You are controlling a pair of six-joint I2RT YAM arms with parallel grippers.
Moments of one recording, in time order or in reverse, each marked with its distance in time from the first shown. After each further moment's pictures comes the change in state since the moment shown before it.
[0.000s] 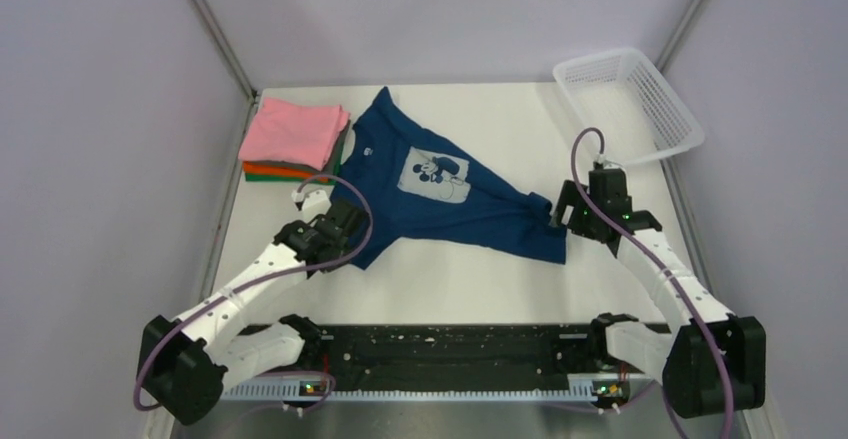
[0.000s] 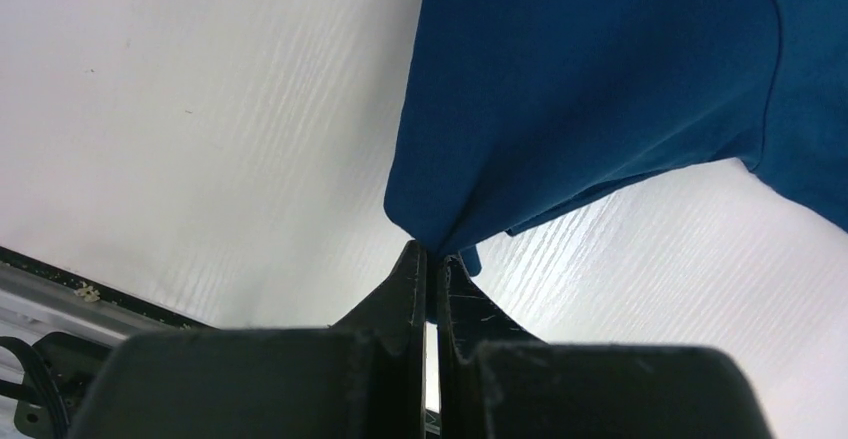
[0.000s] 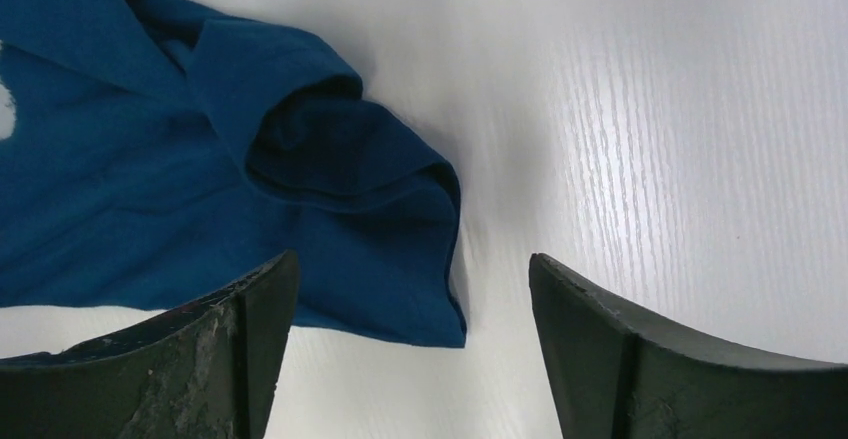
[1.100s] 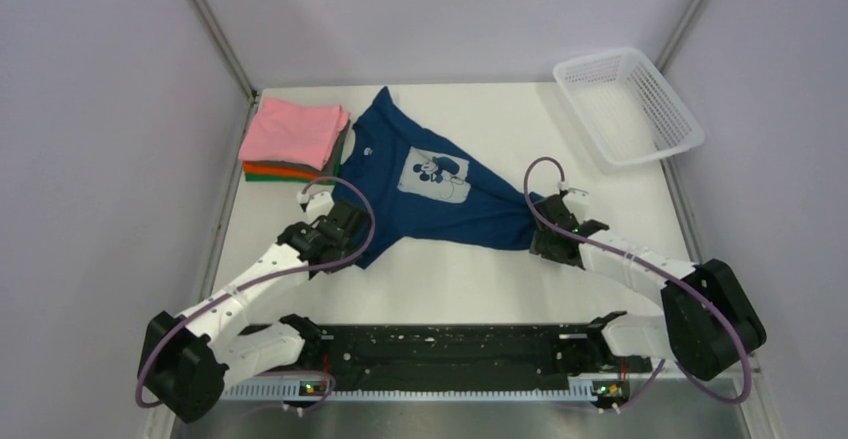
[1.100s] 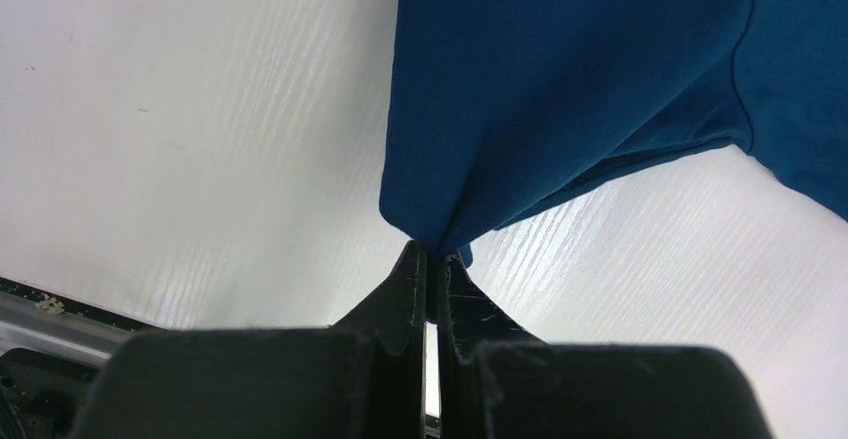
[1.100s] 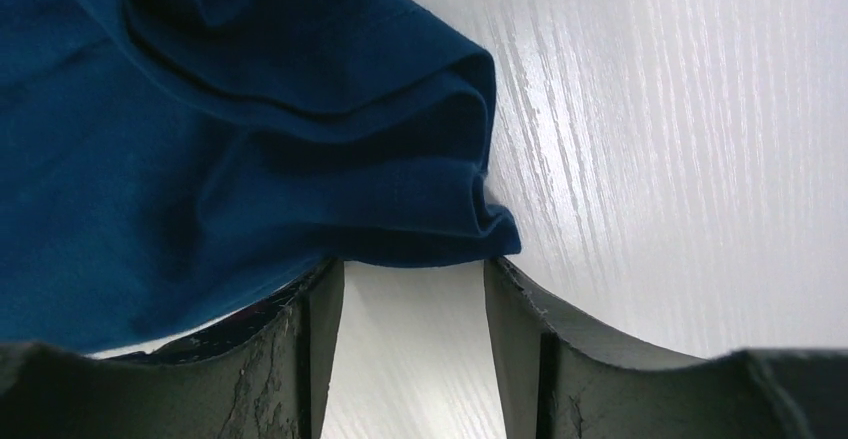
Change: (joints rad) left arm 0.000 0.017 -0.031 0.061 0.053 0.017; right arm 0.362 0.196 -0.122 0.048 0.332 0.324
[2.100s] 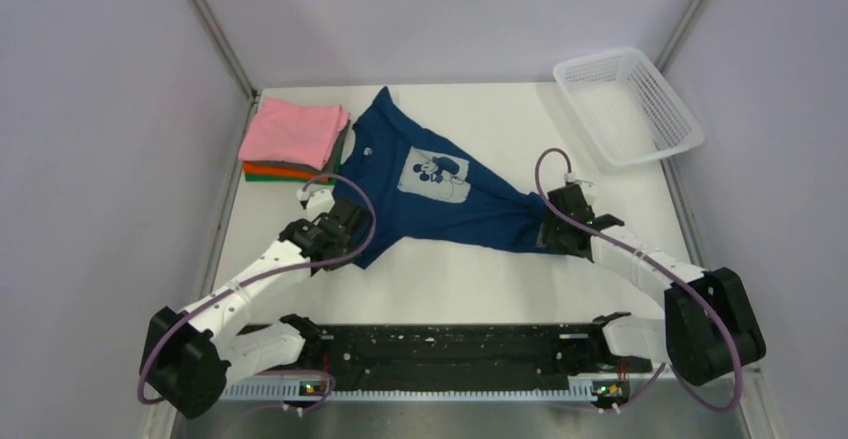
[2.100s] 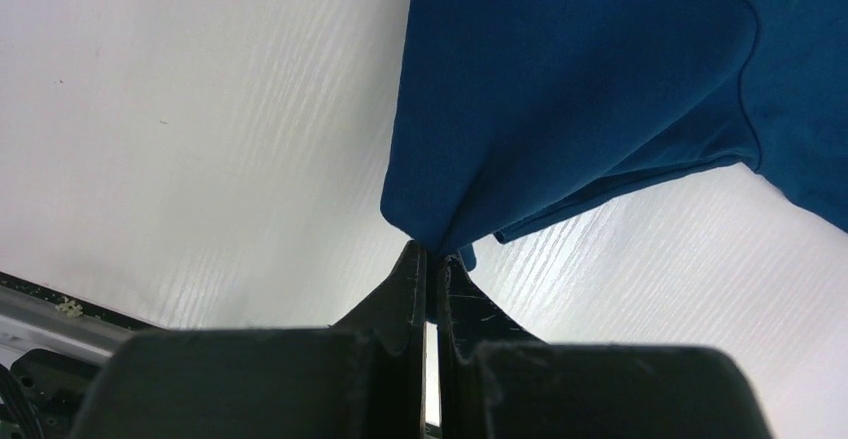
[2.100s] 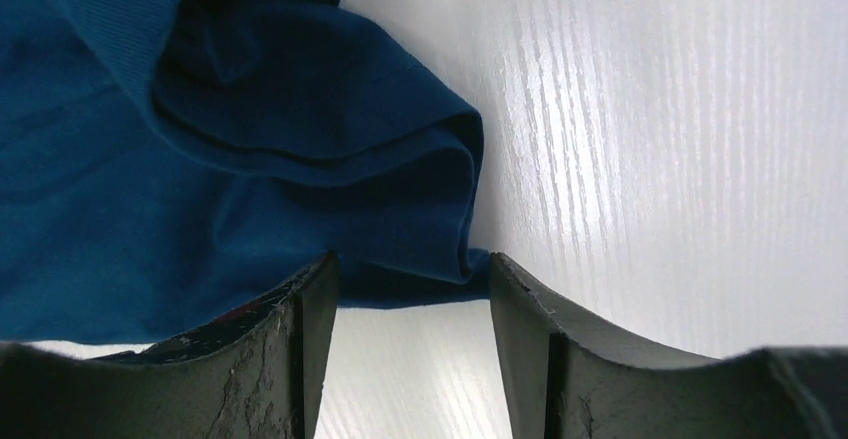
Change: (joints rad) left arm 0.005 0.025 0.015 -0.004 -0.030 0.008; right arm -0.131 -0.037 0.035 0.006 -0.125 -0.171
